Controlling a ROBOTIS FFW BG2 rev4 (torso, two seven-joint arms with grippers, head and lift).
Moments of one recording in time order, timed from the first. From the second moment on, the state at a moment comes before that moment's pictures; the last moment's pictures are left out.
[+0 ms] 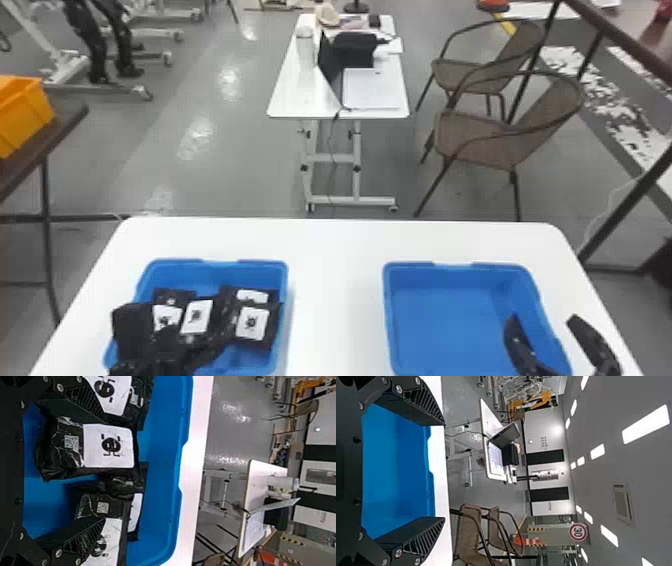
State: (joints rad) left arm 0.31 0.29 0.00 -1.59 0.39 0.34 -0.02; right arm 0.50 0.00 -0.20 -1.58 -0.19 -0.37 0.34
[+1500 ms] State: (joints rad) left arm 0.17 0.31 0.04 -1.49 0.30 0.39 -0.30; right arm 0.48 0.00 -0.20 -1.56 -0.22 -0.35 0.37
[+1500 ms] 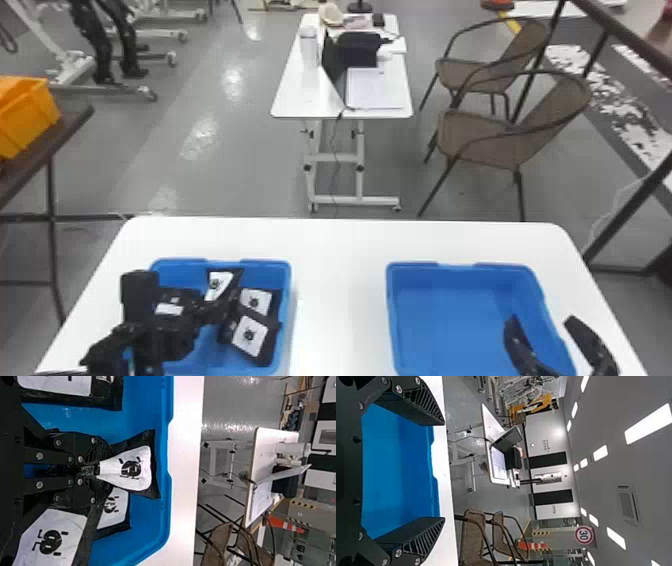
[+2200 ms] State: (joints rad) left arm -0.01 0.30 -0.08 -1.76 0.13 0.59 -0.70; right arm 0.38 0.00 -0.19 -1.56 -0.22 -0.30 0.50
